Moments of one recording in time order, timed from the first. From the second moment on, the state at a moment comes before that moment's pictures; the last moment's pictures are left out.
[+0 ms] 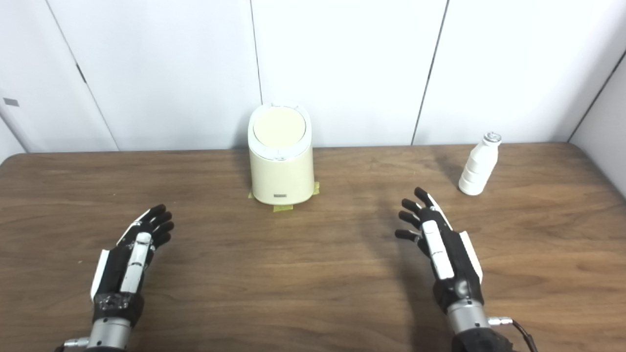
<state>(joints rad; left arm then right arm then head) 0.12 0.07 0.10 -0.25 -0.05 0.05 0.03 0.04 -0.09 -0.05 -0.31 0.05 0.23 0.02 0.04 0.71</state>
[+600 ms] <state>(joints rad) 0.12 0.07 0.10 -0.26 -0.05 0.05 0.03 0.04 -0.09 -0.05 -0.31 0.05 0.23 0.03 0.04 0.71</state>
